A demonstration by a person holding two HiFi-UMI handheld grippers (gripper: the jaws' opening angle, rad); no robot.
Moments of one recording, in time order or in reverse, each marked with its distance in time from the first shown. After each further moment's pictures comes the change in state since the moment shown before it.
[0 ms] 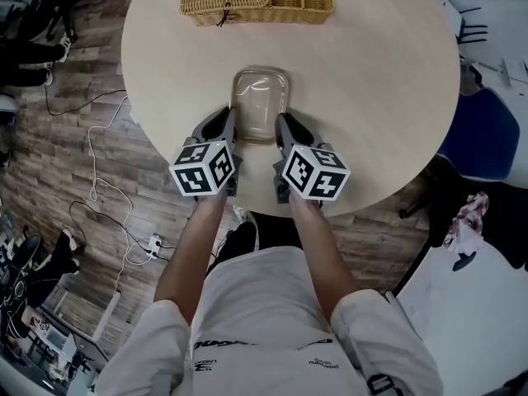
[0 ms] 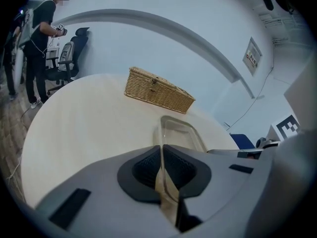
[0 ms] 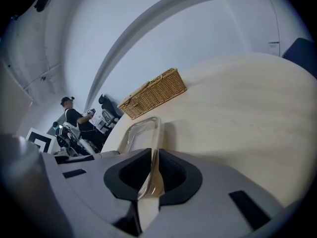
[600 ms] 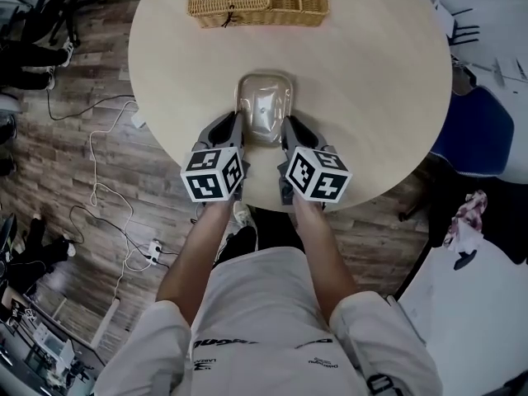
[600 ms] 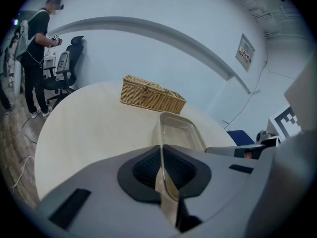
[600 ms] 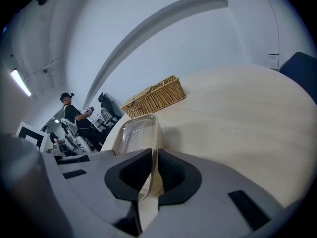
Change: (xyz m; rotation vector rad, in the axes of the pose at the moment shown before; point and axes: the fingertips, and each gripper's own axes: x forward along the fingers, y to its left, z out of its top) left arm -0.027 -0.022 -0.004 0.075 -0.027 0.002; right arm -0.030 0.007 0.001 -0.062 -0.025 -0.045
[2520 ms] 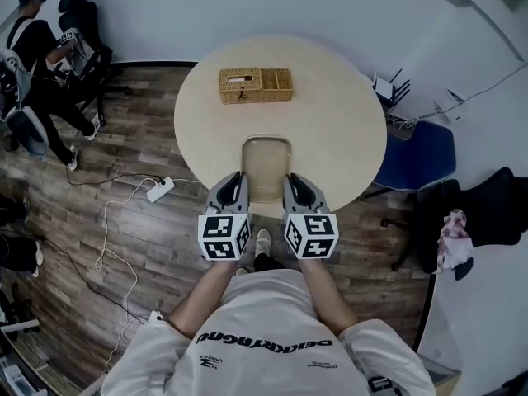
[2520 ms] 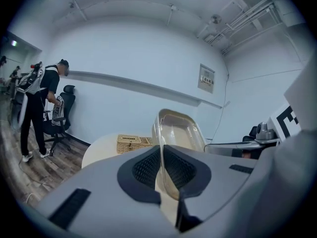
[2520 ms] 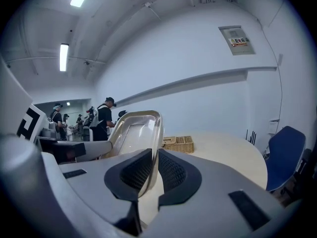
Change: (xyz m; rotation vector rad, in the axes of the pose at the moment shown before) left arm -0.307 -0.121 0.050 0.246 -0.402 -0.088; right arm -0.290 0.166 0.008 -0.390 -0.395 -0.024
